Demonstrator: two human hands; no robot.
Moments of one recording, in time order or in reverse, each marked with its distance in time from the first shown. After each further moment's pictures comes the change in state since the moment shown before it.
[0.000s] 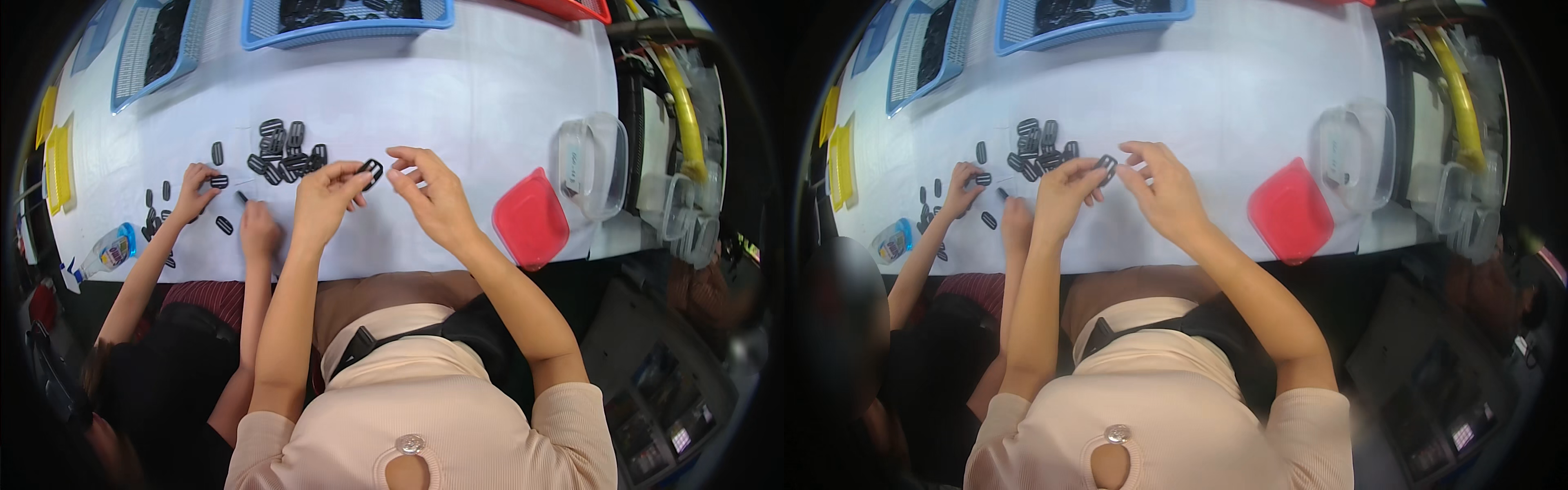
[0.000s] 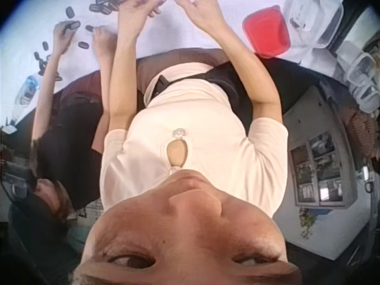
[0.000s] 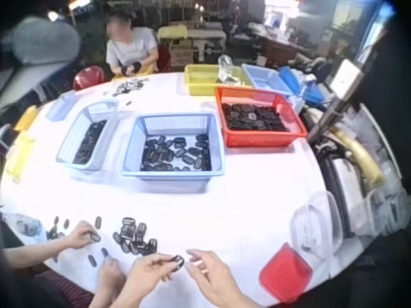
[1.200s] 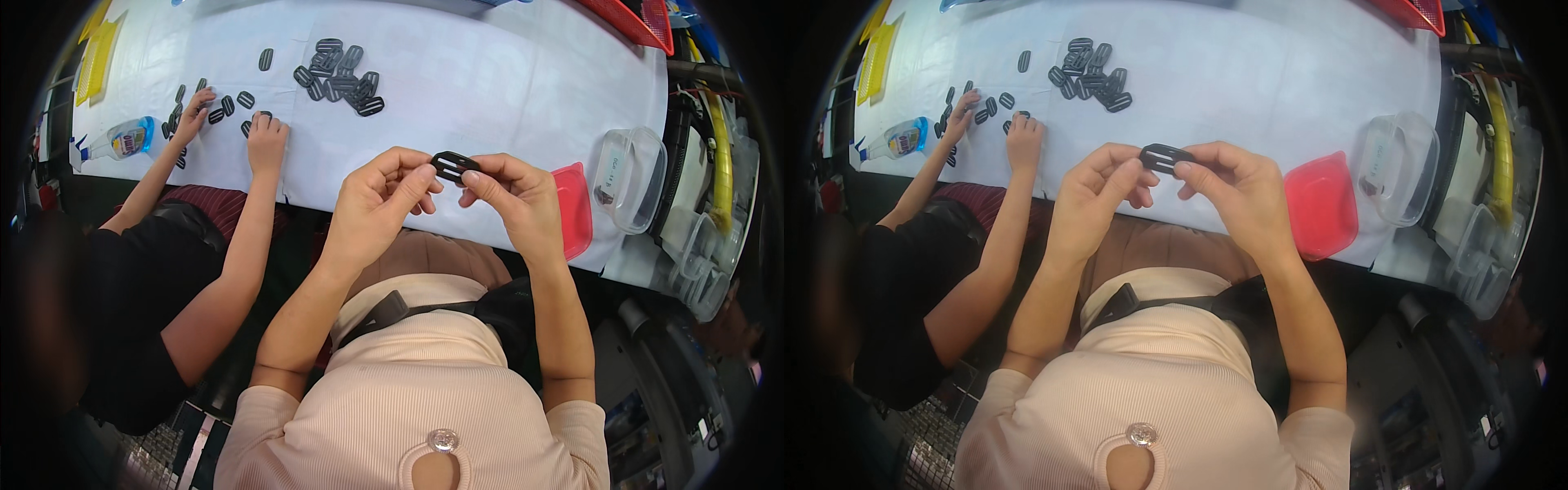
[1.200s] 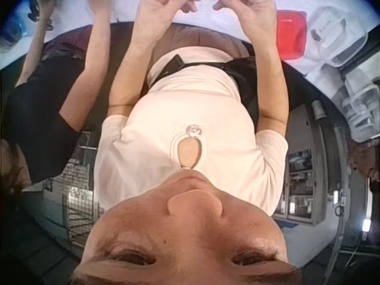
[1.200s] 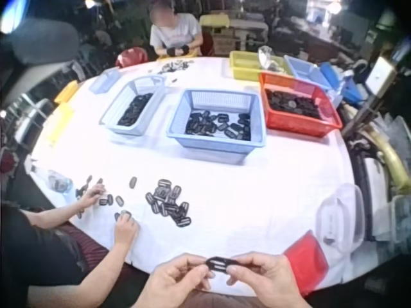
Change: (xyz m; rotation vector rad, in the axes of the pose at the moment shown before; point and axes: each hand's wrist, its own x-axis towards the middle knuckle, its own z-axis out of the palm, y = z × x) left_hand -0.125 0.024 0.039 -0.333 0.033 0.097; right_hand -0.067 -0.032 -0.044 0.218 -0.287 0.179
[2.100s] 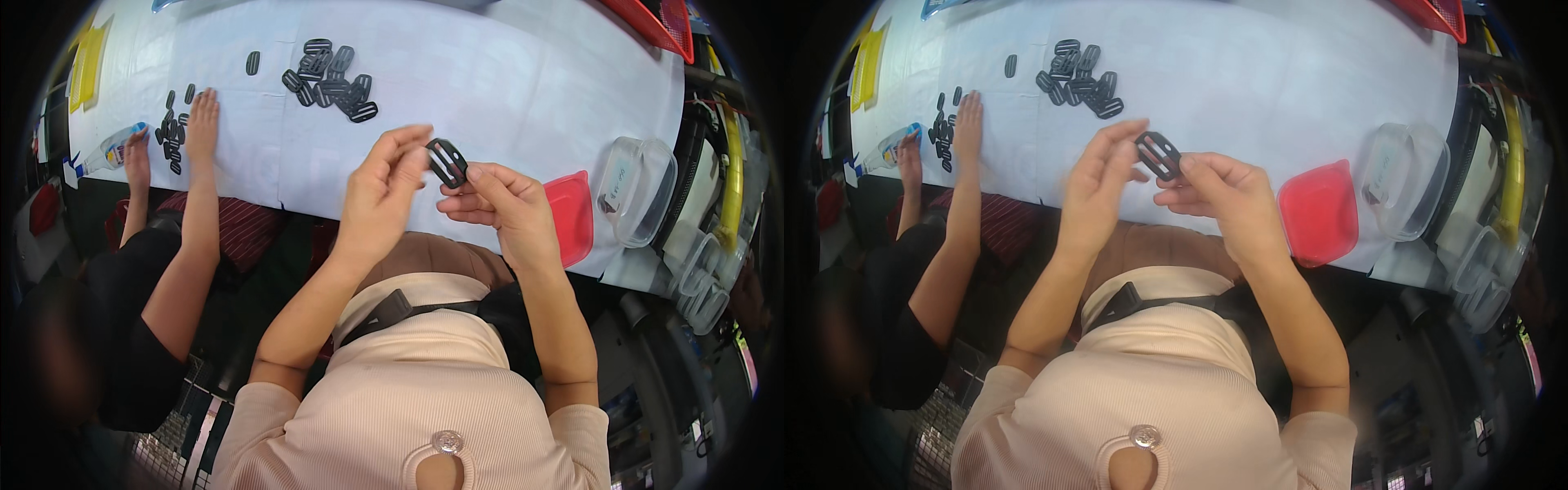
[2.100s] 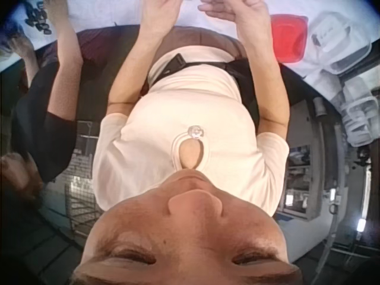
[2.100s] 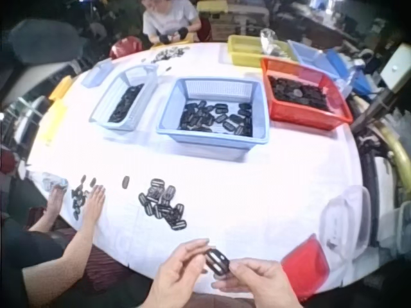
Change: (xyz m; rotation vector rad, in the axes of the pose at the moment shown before) left_hand 0.047 -0.006 0.014 0.114 0.132 0.052; right_hand 0.029 -0.006 -0.007 0.393 0.040 0.364
